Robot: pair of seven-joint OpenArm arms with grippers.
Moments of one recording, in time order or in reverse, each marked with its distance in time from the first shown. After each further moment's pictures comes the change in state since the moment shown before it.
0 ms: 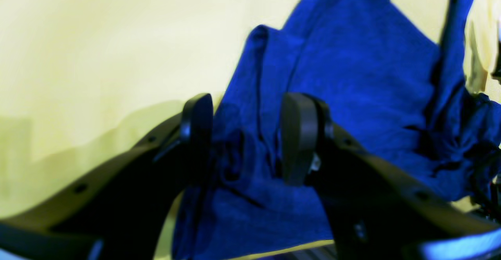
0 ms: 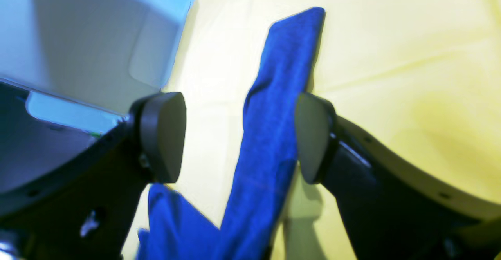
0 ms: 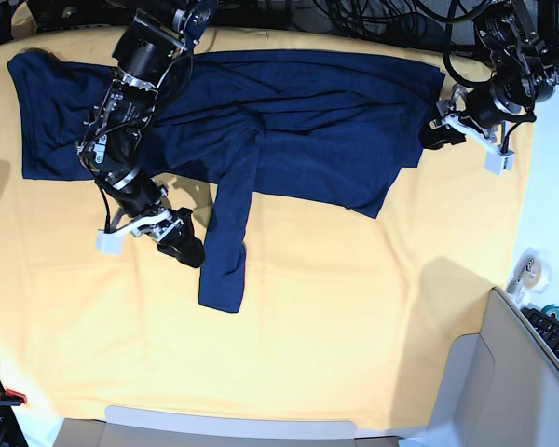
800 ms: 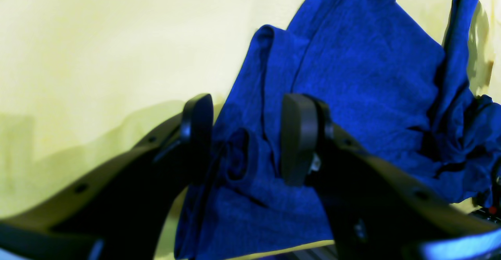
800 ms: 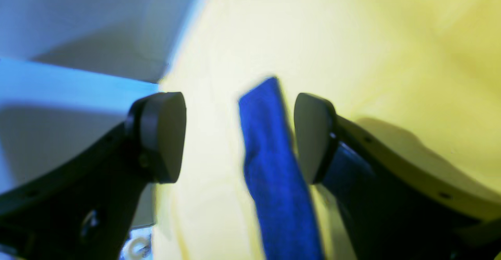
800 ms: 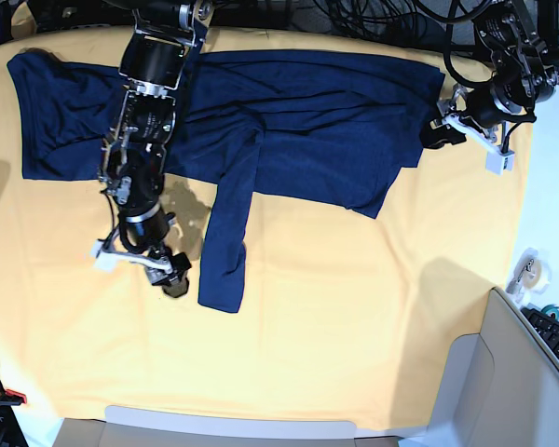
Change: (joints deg) left arm -0.2 0.0 0.0 0.0 0.0 0.0 0.2; right arm -0.2 0.2 -16.8 6.6 0.4 -42.9 17.2
